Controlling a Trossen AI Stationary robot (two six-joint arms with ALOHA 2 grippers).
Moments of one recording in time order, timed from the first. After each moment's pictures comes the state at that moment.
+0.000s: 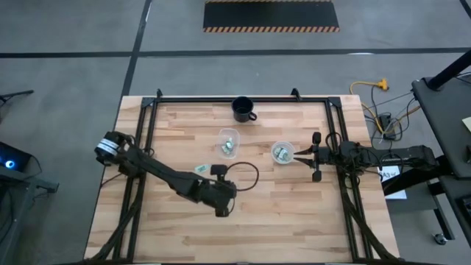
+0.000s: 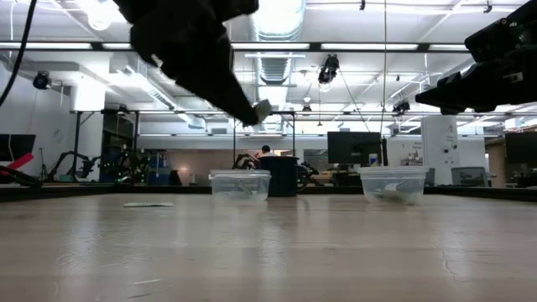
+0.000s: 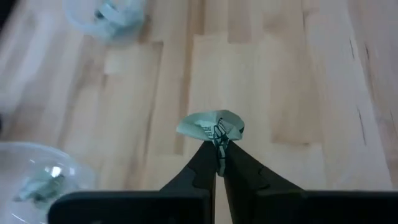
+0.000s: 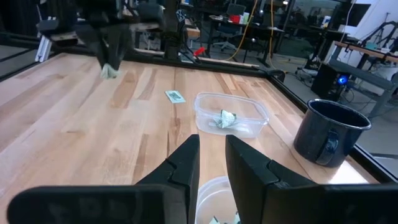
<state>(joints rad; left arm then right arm) -0.40 1.72 1.15 -0.31 -0.48 -0.23 0.02 0.17 0.01 0.03 0.11 -0.11</state>
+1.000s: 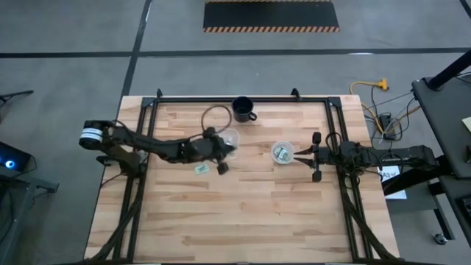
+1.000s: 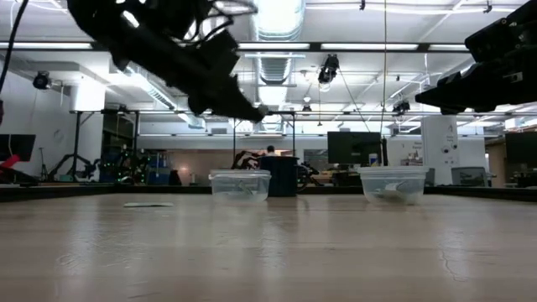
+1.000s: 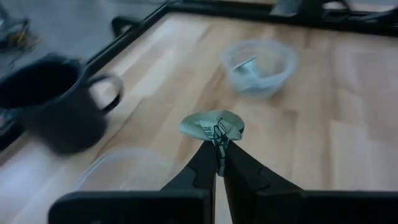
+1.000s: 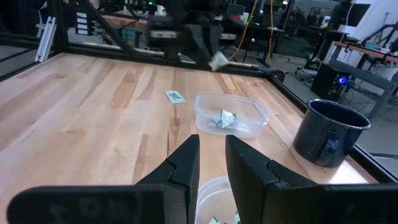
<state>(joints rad) 0.01 1.48 0.71 0.35 -0.34 -0.13 0.02 0.17 0.01 0.03 0.11 -0.11</state>
